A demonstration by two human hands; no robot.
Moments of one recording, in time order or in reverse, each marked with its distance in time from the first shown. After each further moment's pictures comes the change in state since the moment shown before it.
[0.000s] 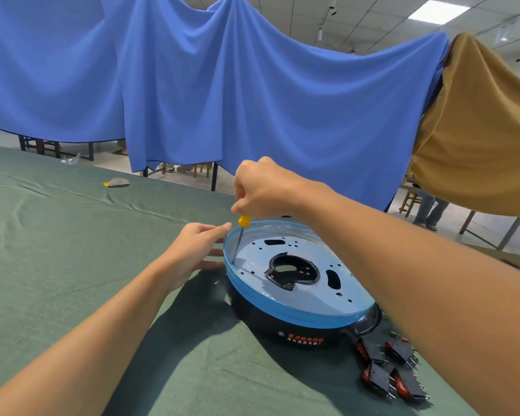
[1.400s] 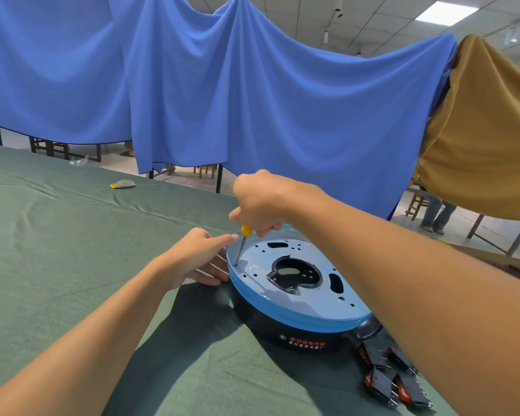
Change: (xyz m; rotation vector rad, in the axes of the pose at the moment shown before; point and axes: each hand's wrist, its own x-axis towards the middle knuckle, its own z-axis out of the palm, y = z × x) left_hand 0.000 0.003 -0.007 0.237 -0.057 -0.160; right_hand -0.007 -0.019 -0.005 -0.154 -0.160 0.026
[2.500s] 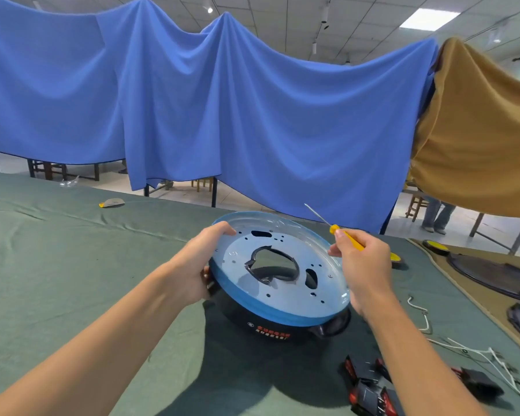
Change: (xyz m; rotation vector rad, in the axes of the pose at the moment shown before) left_hand -0.027 0.046 0.040 -0.468 0.131 -0.205; right_hand -0.066 0.120 0.121 1.277 0.927 0.601
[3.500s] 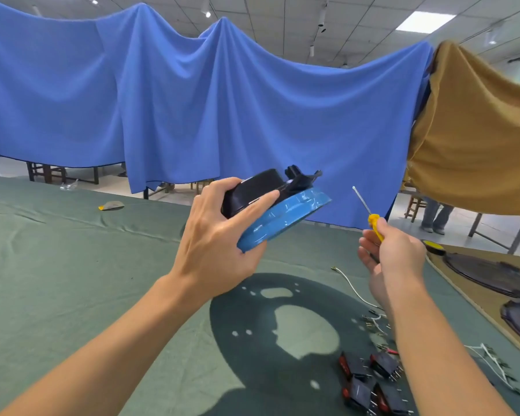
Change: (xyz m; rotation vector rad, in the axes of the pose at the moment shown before) left_hand -0.040 0.004 0.010 0.808 0.356 1.696; right_hand 0.016 -0.024 -0.031 0.475 0.165 0.299
